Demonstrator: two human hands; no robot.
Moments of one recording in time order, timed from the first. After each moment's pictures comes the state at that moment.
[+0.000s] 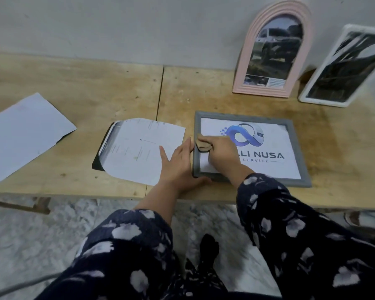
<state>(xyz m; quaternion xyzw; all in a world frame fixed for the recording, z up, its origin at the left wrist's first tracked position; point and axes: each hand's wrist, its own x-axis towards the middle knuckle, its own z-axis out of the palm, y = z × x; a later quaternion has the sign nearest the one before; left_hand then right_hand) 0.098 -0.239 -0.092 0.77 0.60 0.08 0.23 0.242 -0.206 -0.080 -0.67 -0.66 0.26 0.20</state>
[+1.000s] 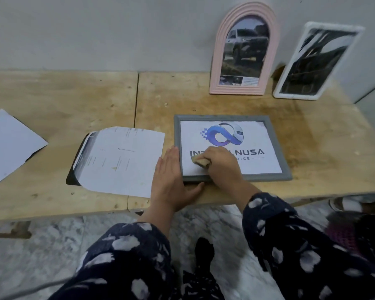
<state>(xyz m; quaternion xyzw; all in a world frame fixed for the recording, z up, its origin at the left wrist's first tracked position) 0.121 -0.263 -0.105 0.77 0.59 0.17 0.16 0.280 -0.244 -0.079 -0.67 -0.70 0.17 0.17</state>
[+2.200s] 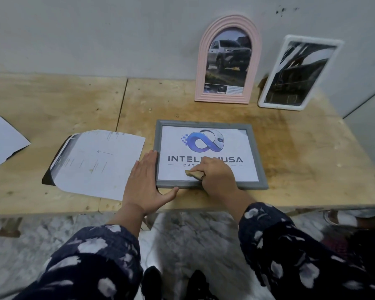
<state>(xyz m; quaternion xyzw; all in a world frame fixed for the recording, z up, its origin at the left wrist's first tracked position) 0.125 -0.261 -0.104 0.76 0.61 0.17 0.14 0.333 -0.258 -0.083 -0.60 -0.76 0.10 0.21</state>
